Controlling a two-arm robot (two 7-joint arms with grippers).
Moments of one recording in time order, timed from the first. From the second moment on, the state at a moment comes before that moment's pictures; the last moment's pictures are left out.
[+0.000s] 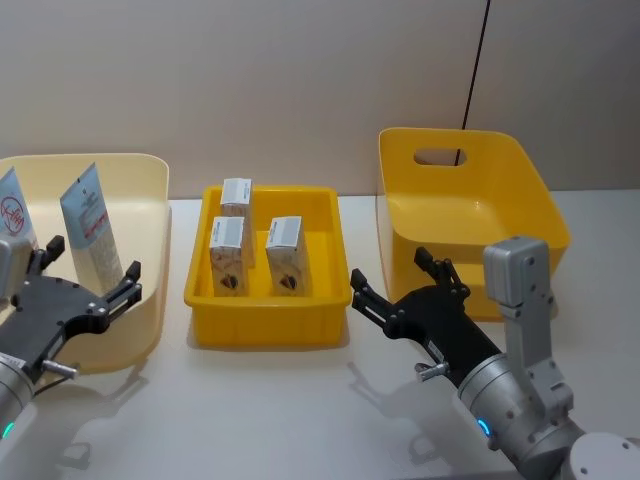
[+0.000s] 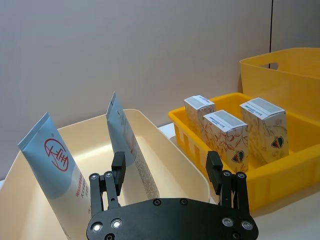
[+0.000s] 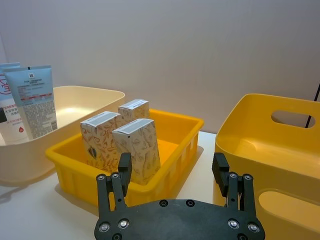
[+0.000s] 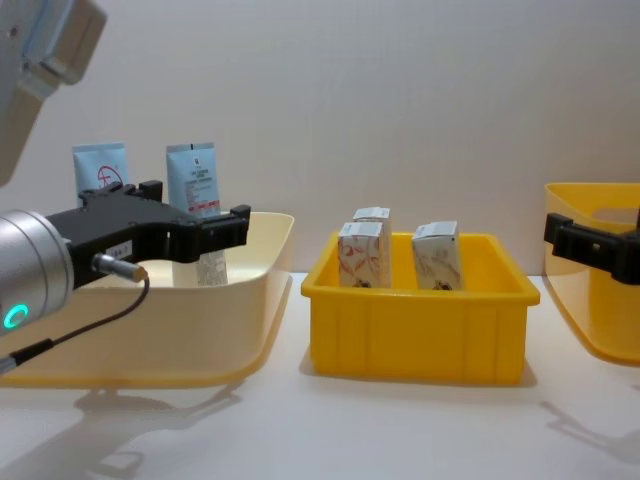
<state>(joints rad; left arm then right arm) -0.21 0.40 0.38 -1.66 -0.28 0.05 -0.05 -0.01 0.34 -0.23 -1.77 0.29 0.03 0.07</state>
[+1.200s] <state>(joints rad) -0.33 0.33 0.30 -1.49 -0.41 0.14 -0.14 -0.01 0.34 -0.23 -1.77 0.29 0.03 0.07</state>
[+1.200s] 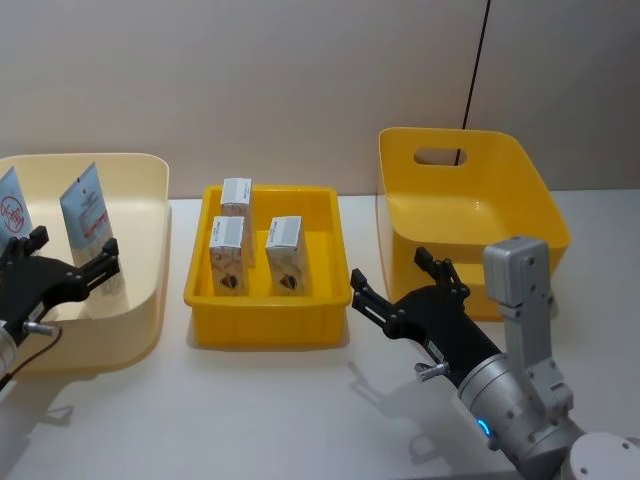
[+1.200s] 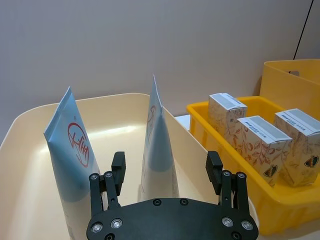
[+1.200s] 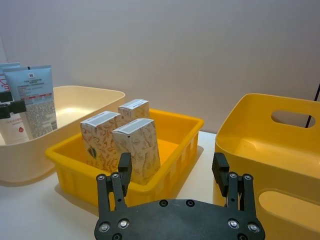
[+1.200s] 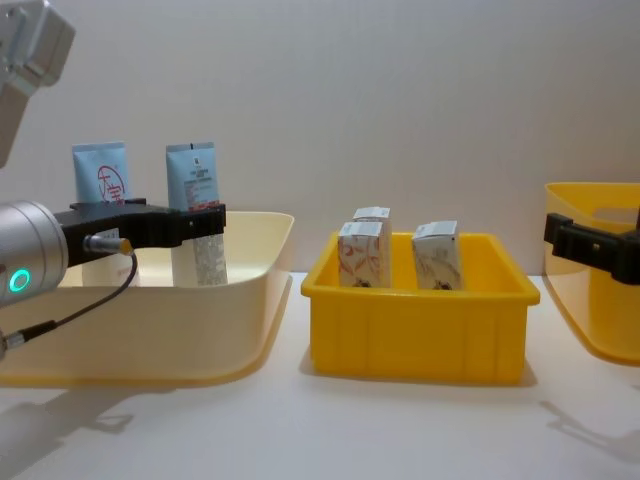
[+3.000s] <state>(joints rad) -0.48 0.24 0.32 -1.27 -0.38 0.10 -0.21 -0.01 0.34 -0.23 -1.77 0.29 0.03 0.07</state>
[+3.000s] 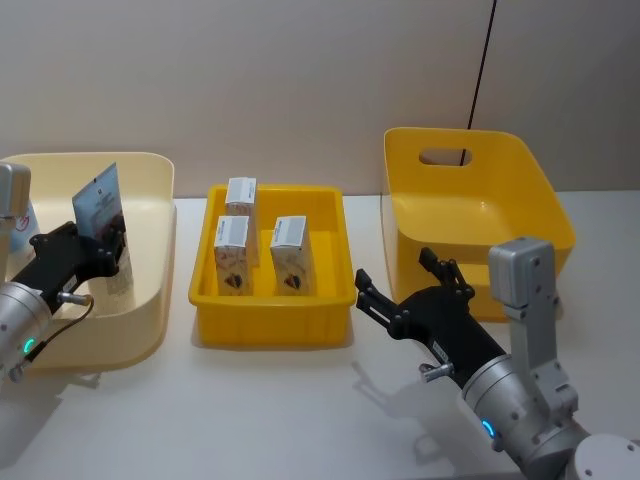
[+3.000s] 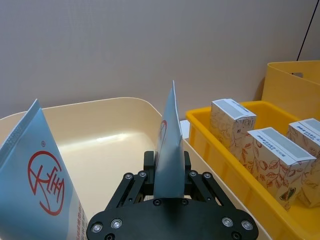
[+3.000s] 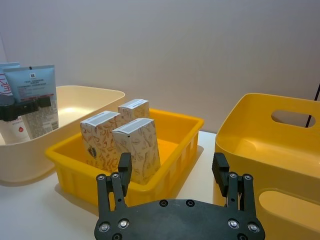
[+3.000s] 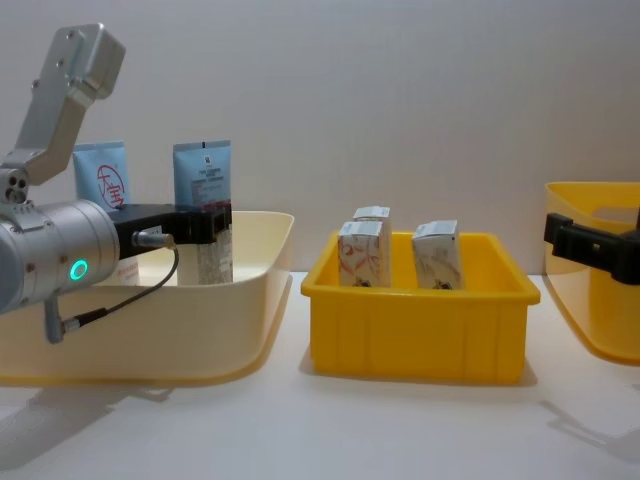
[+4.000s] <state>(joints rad) -0.46 0.31 0.25 -1.37 -0.49 -0.01 -0.42 -0.01 0.34 -0.23 -1.77 0.29 0.03 0.07</state>
